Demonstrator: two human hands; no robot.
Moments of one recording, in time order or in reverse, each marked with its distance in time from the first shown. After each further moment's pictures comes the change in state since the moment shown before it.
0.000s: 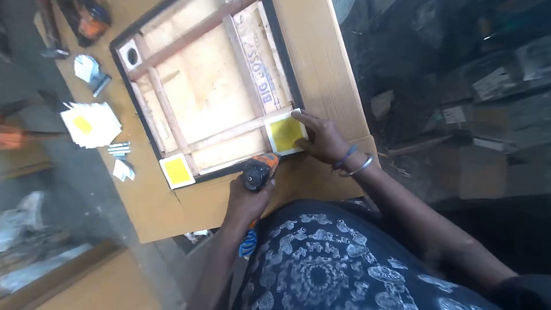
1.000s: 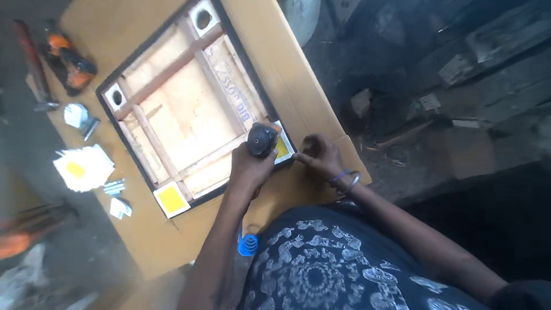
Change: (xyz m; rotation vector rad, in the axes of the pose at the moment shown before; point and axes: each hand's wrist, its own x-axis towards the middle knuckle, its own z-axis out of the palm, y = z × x) left_hand 0.040 0.097 0.007 0.157 0.015 0.277; right_hand -0.062 0.023 0.010 0.209 0.317 0.452
